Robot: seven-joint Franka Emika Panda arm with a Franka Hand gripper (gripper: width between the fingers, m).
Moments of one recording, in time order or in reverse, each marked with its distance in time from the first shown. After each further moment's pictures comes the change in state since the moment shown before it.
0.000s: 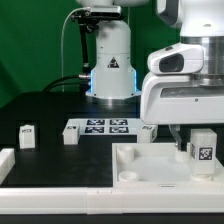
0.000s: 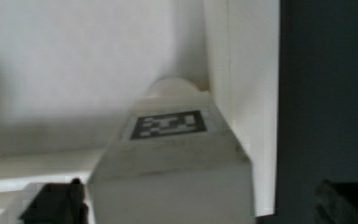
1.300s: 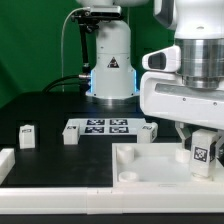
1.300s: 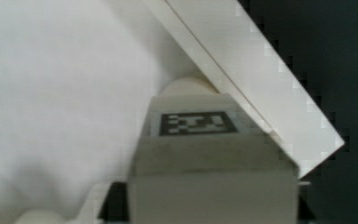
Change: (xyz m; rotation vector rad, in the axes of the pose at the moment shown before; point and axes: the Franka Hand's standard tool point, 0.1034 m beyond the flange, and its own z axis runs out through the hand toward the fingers) arm 0.001 0.010 0.003 -0.012 0.004 0.660
